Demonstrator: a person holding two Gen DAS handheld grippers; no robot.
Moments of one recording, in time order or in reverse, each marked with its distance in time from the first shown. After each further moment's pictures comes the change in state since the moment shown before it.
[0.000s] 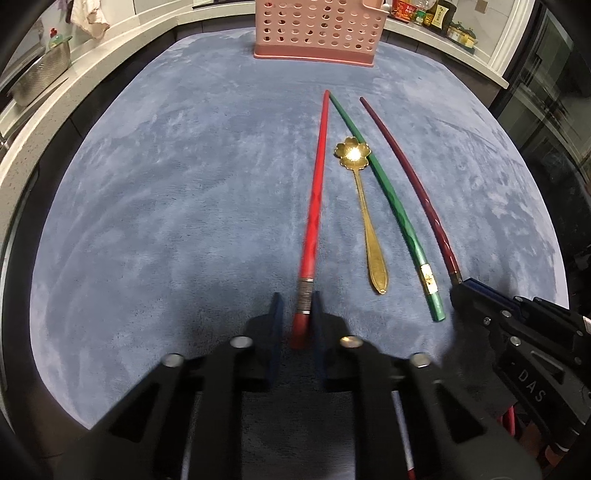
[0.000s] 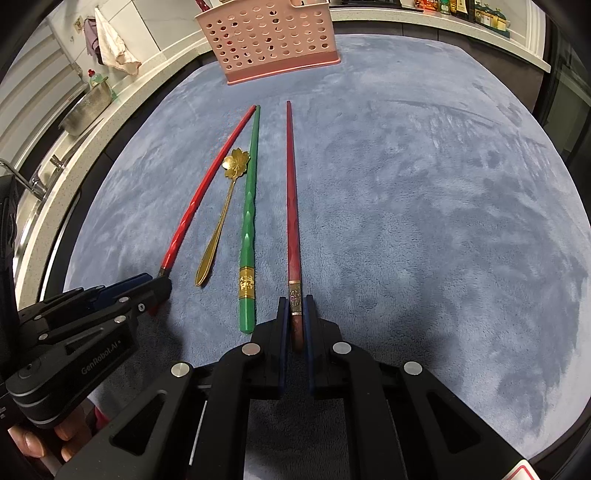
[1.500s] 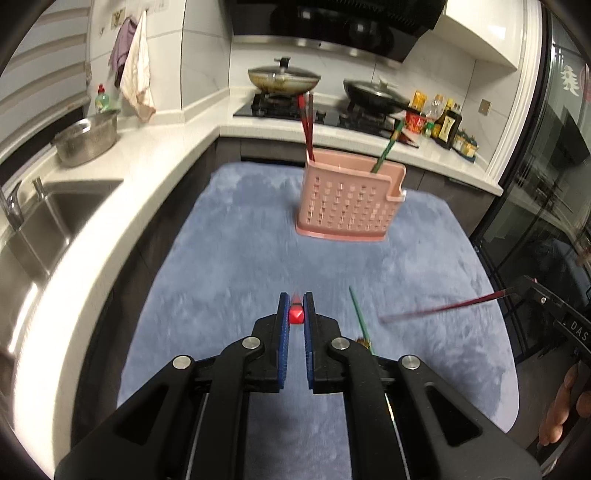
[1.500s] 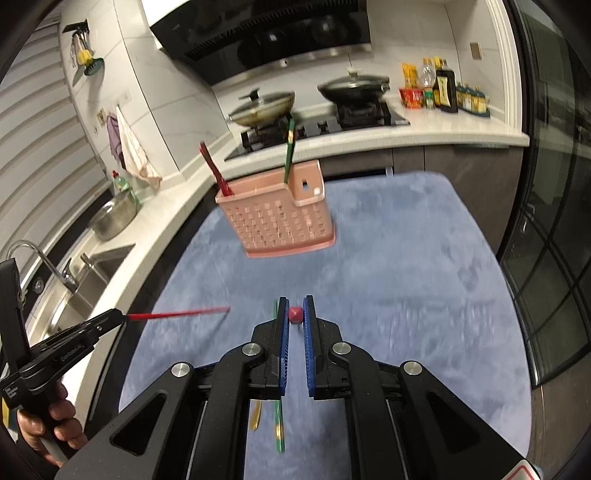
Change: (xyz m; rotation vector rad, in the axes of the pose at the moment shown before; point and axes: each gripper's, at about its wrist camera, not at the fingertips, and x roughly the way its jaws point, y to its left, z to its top) left arm -0.151 0.052 0.102 -0.083 -0.370 0.007; right arm -0.147 -0.008 0.115 0.027 -0.386 0.047
